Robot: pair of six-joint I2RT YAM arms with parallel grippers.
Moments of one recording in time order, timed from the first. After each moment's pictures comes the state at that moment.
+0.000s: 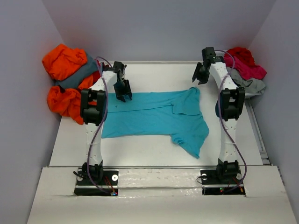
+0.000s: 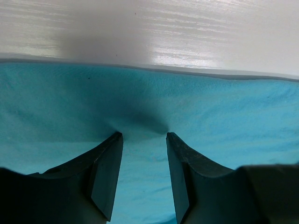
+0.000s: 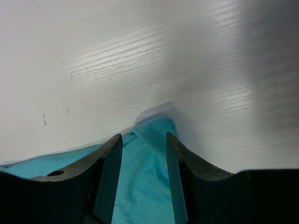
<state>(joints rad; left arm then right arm) -0.20 2.31 1.92 -0.93 0.17 -0.44 0.07 2.44 2.33 -0.97 -0.02 0.45</state>
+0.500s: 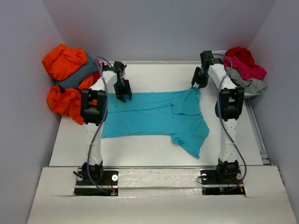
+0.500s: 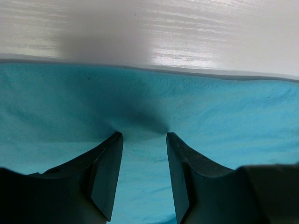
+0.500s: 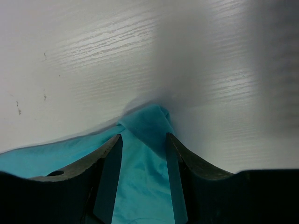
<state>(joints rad) -0.20 2.31 1.93 -0.93 0.17 -0.44 0.08 2.43 2.27 -0.99 -0.03 0.42</state>
